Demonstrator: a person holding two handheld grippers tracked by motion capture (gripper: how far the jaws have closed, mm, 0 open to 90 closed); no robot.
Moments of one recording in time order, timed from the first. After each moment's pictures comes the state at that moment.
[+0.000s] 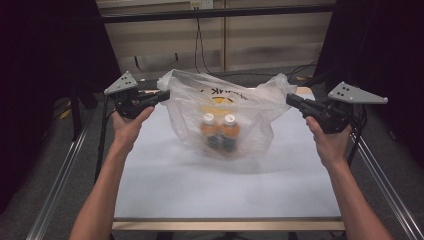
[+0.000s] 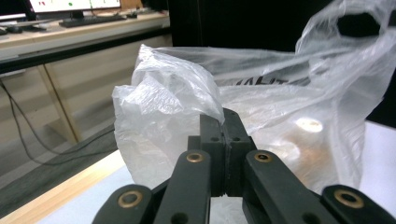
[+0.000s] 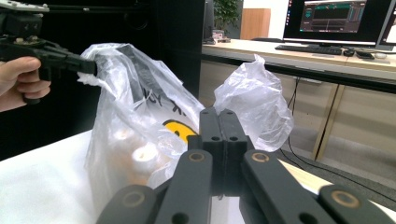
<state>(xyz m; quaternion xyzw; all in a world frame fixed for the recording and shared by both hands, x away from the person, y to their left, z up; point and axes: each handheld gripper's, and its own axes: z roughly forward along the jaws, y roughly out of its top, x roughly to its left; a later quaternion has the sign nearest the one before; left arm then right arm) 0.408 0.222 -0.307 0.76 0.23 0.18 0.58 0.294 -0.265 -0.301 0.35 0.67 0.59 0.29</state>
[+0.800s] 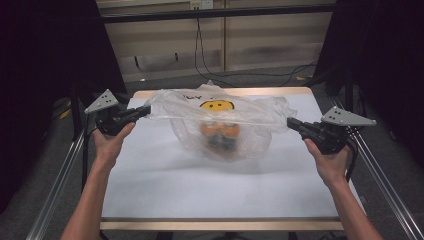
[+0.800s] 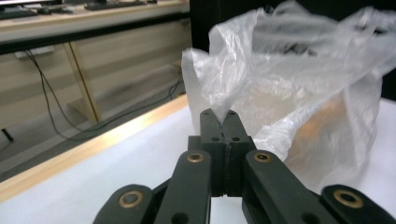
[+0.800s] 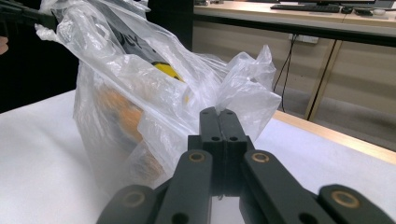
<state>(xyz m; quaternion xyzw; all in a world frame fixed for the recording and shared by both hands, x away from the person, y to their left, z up) 0.390 0.270 -0.339 0.77 0.26 0.19 0.55 0.278 -0.269 -0.350 0.39 0.70 0.54 0.27</state>
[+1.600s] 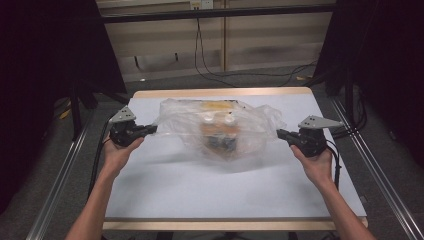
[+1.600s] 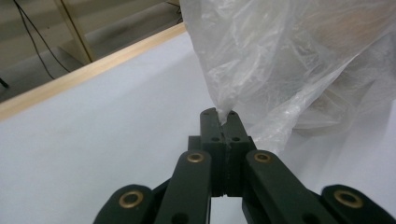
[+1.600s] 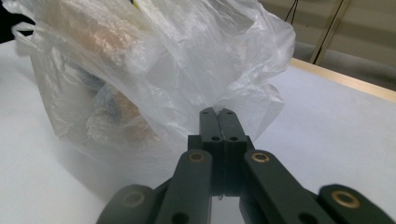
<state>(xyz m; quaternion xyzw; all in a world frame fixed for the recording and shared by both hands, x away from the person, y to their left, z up) 0.402 0.268 -0.402 0.83 0.29 0.16 0.46 0.307 -0.258 -0.403 0.42 0.75 0.46 0.24</state>
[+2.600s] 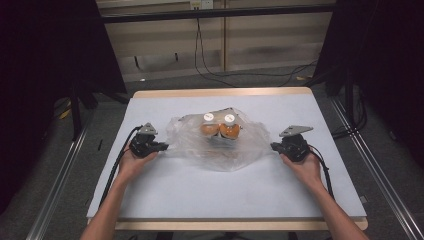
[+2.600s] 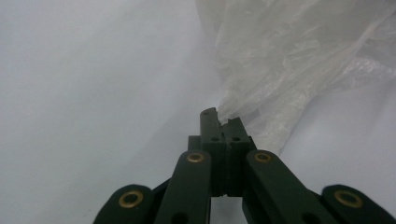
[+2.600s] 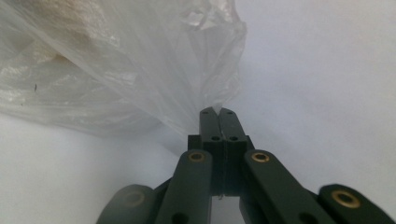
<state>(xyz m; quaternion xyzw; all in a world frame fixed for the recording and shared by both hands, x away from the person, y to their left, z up) 0.413 0.235 -0.474 0.88 0.28 0.11 0.36 0.337 -0.246 -0.472 0.44 0.81 0.34 0.21</state>
